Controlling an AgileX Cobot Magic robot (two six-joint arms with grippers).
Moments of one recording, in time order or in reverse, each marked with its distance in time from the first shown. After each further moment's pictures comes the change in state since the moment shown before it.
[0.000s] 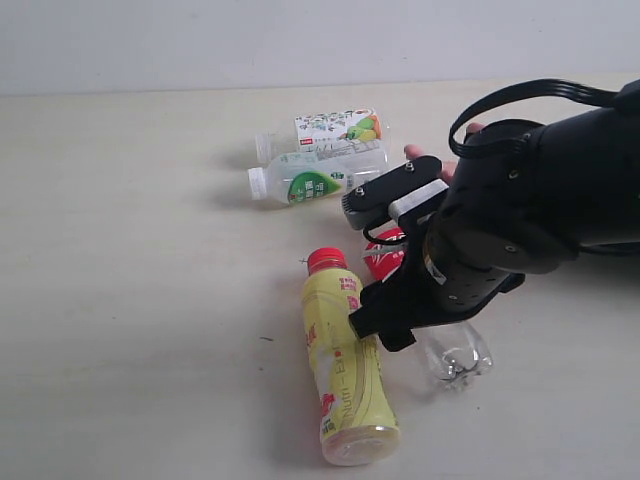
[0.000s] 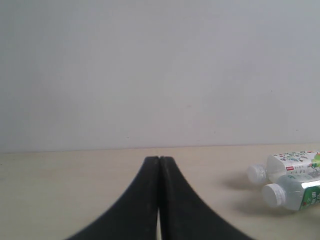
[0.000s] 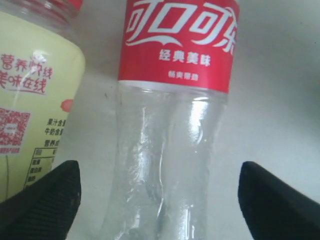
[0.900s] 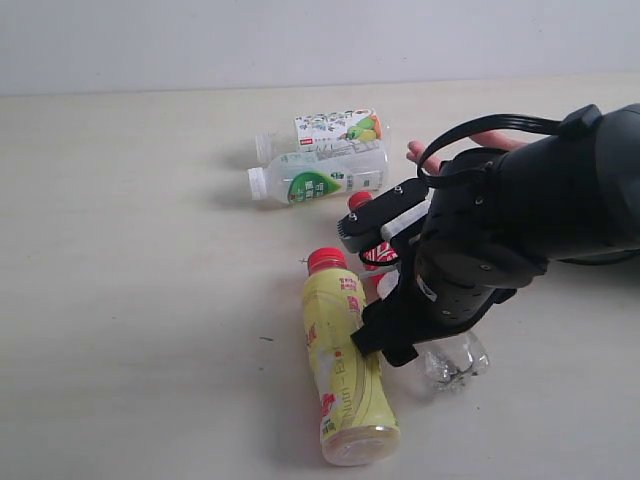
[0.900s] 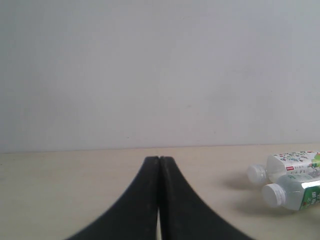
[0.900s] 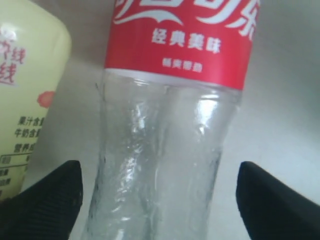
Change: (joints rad) left arm 0.000 0.000 0.000 0.000 0.000 0.000; right arm 0.000 0.078 0.000 -0.041 -0.018 0.000
